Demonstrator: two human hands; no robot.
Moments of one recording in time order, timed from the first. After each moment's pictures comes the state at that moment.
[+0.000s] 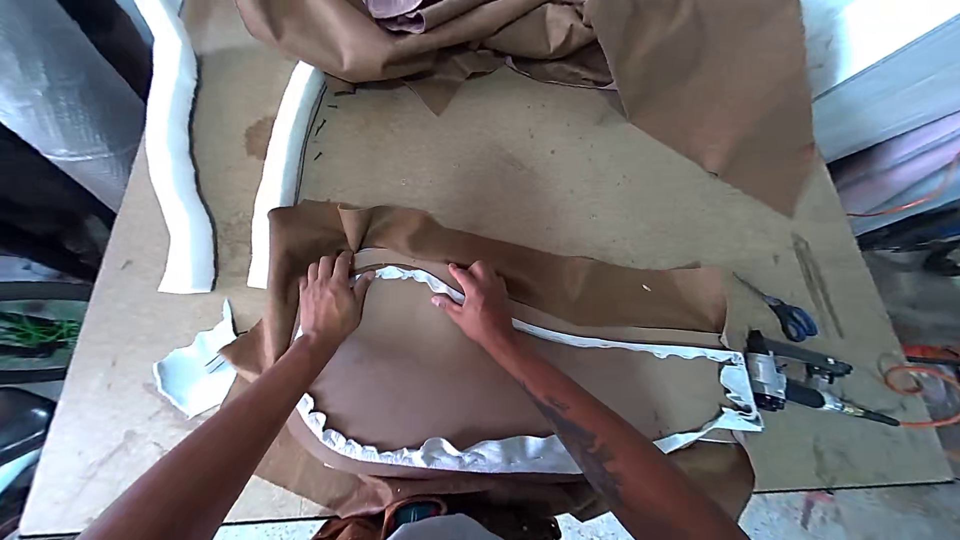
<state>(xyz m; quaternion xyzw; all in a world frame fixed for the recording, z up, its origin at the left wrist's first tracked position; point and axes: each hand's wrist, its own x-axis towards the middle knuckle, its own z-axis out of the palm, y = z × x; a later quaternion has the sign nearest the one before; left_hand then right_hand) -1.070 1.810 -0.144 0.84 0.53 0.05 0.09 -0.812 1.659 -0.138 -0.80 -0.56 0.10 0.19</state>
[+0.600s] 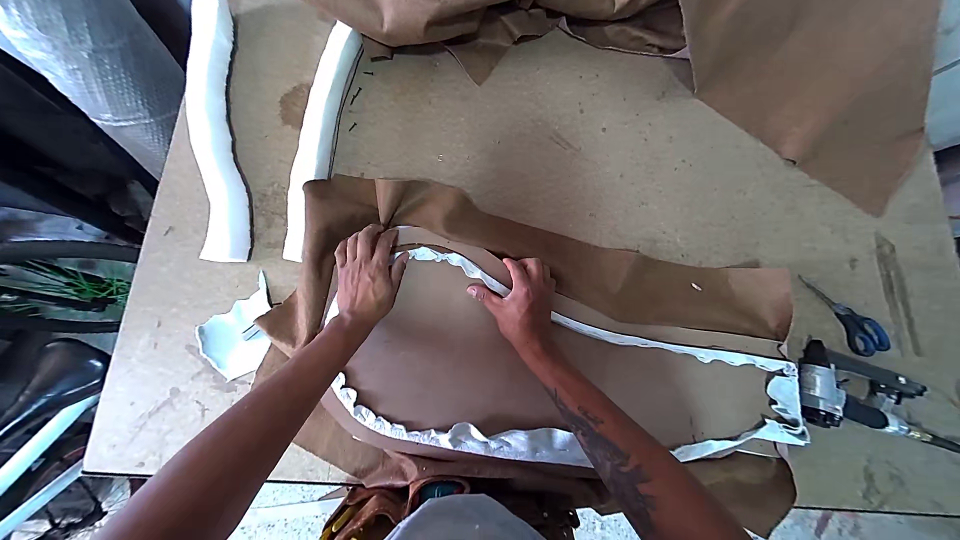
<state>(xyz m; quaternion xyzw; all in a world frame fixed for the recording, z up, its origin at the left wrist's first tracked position) -1.069 1.807 -0.149 0.88 0.46 0.13 0.05 -0.819 1.642 -0.148 -0.85 -0.48 0.05 0.20</state>
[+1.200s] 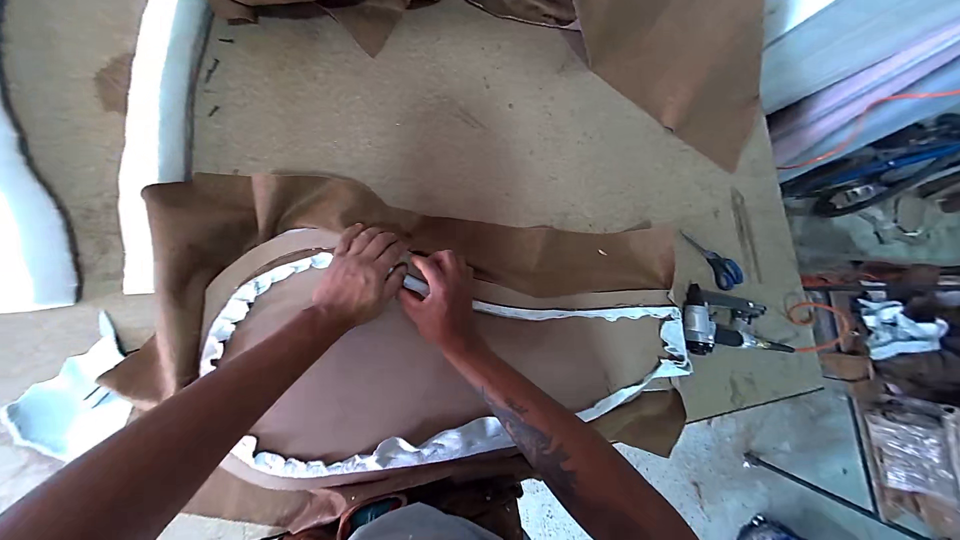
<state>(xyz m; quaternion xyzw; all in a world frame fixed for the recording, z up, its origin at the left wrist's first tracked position) -0.945 1.780 -0.153 0.97 0.20 0.06 0.13 -0.816 1.635 -0.150 -0.82 -0.50 0.04 0.29</state>
